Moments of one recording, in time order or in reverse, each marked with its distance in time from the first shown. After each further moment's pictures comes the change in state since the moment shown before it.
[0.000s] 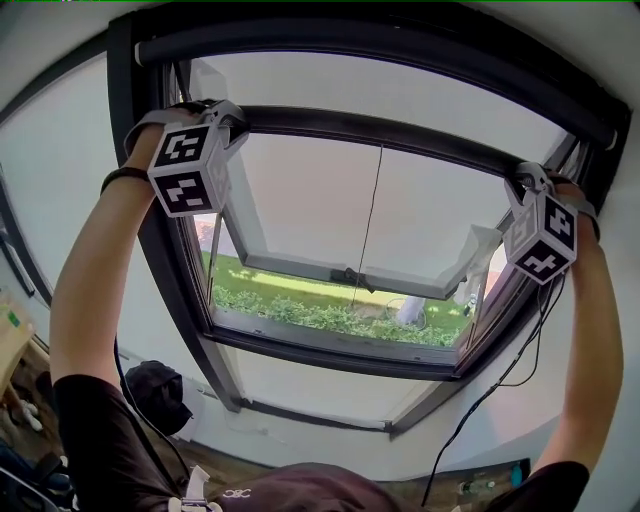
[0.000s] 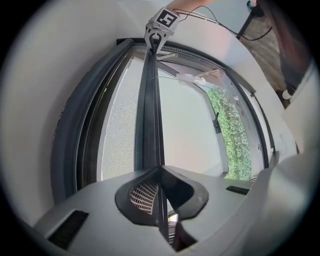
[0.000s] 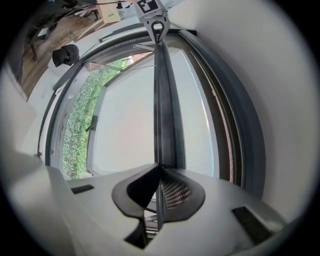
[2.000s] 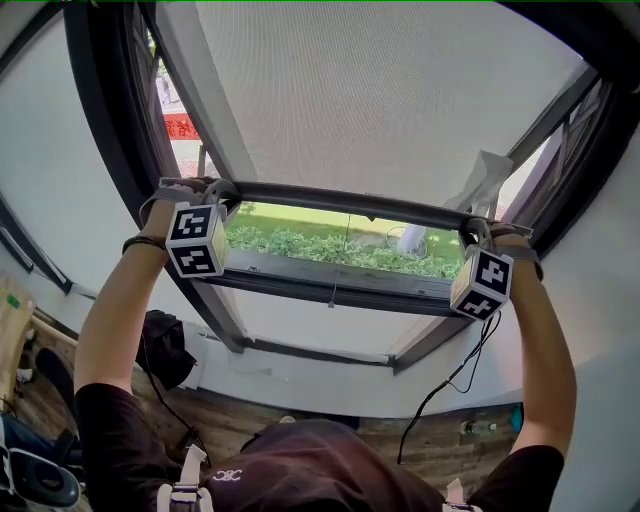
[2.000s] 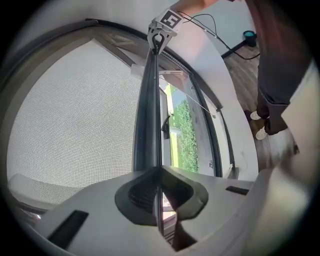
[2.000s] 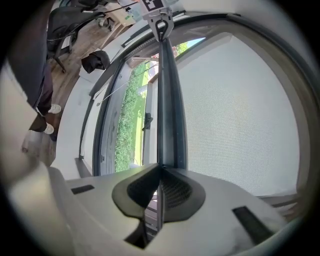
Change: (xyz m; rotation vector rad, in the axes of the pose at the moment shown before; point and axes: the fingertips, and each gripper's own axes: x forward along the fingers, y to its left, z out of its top) left arm 0.030 -0.294 0.005 -0.068 -0.024 -0.415; right arm 0.007 0.289 -0.006 -0.031 0.028 0.412
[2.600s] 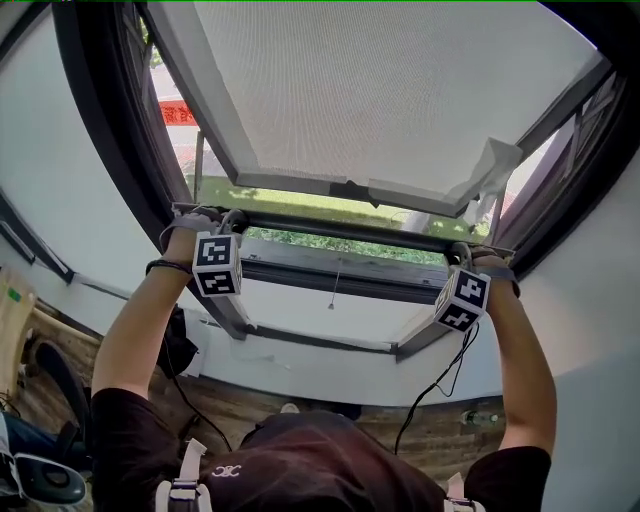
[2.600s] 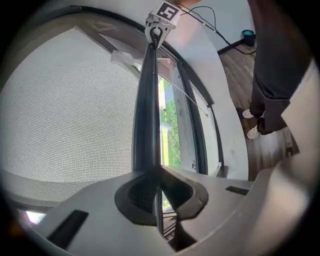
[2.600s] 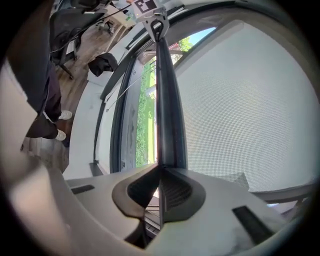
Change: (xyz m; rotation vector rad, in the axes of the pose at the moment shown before) left arm 0.060 -0.092 -0.005 0.008 0.062 -0.098; right arm 0.054 0.100 -0.004 0.029 0.007 0.162
